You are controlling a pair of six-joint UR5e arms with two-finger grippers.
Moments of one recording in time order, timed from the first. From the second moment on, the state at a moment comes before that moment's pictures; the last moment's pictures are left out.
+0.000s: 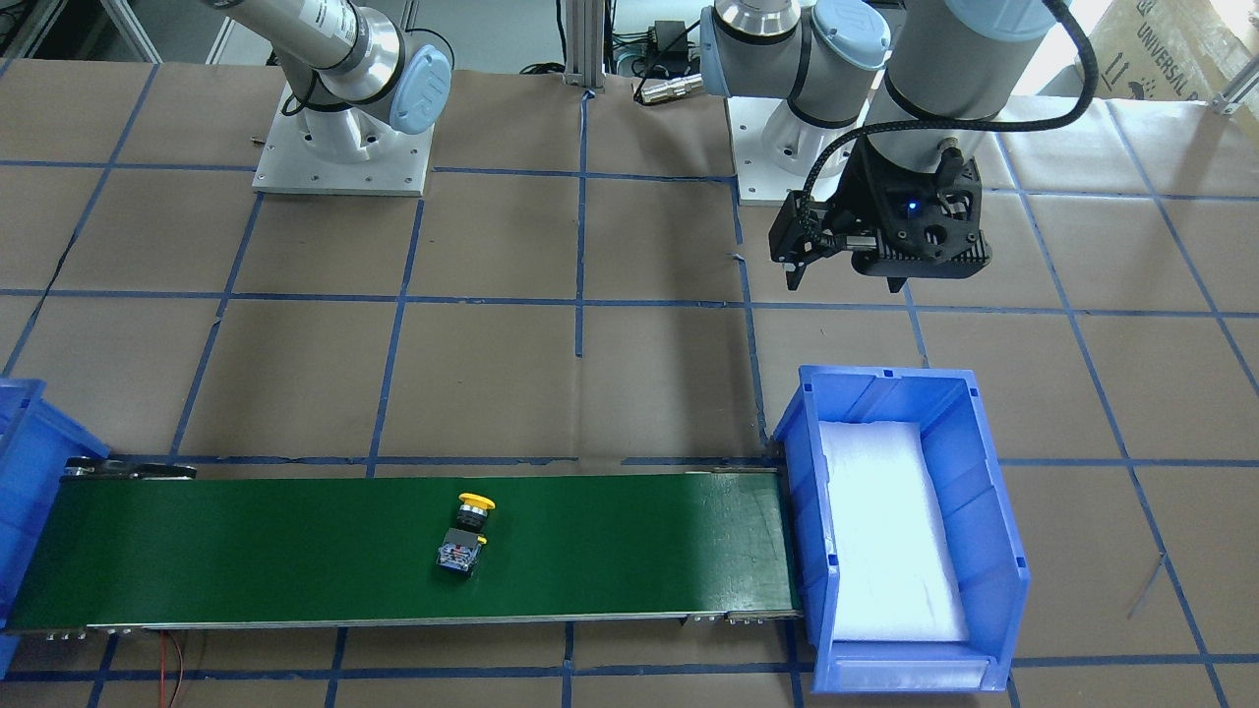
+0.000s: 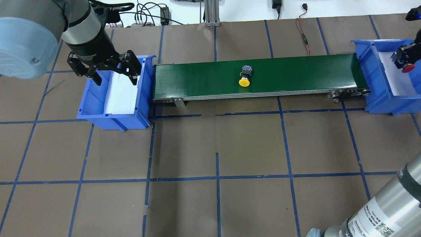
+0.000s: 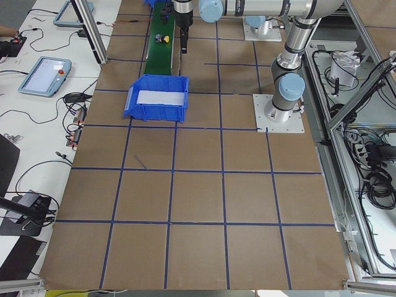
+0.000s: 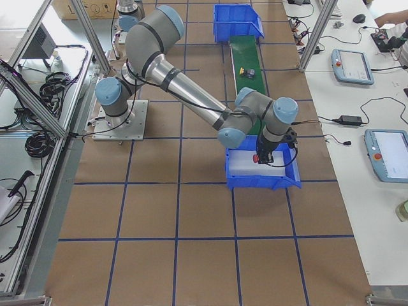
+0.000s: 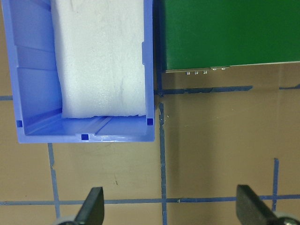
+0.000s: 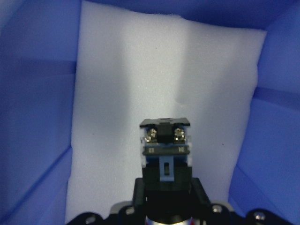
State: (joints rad) left arm -1.59 -1.62 -1.57 -1.54 1.60 0.01; right arm 1.00 -0.93 1.26 -1.89 -1.63 -0.69
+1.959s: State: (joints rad) left arm -1.59 -1.62 -1.57 -1.54 1.59 0.00; right arm 1.46 -1.09 1.25 -1.64 -1.62 -0.30
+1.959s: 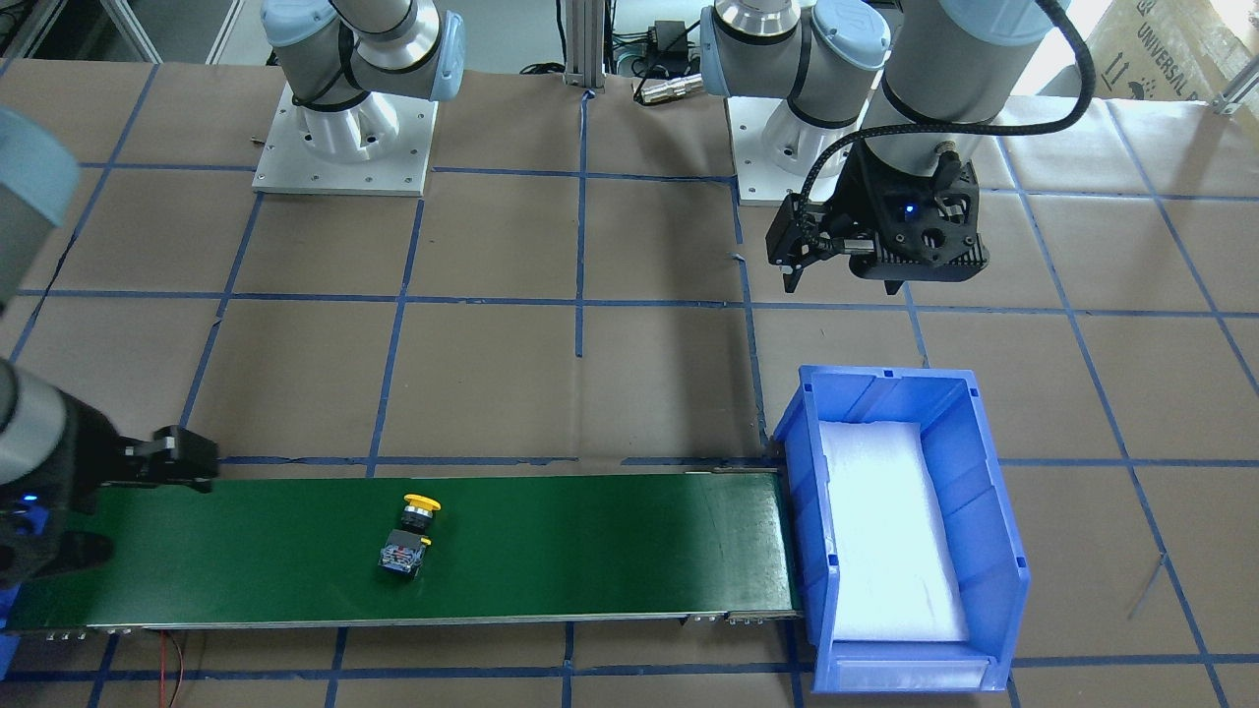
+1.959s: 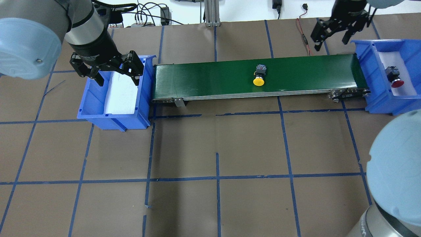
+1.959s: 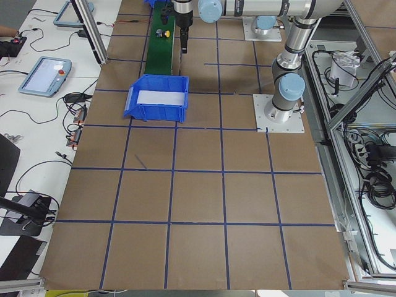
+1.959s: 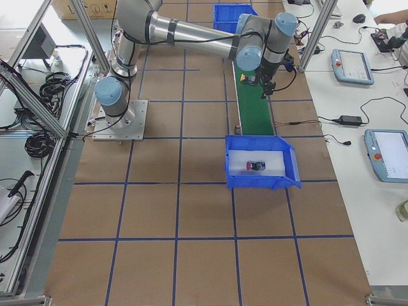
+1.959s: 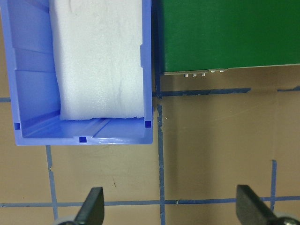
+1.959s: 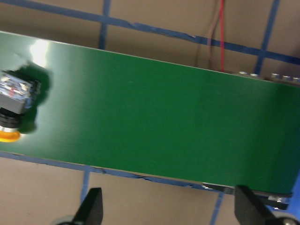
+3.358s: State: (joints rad) left arm -1.59 -1.61 -1.58 -1.54 1.60 0.01; right arm 1.61 -0.92 1.28 -1.84 -1.60 0.16
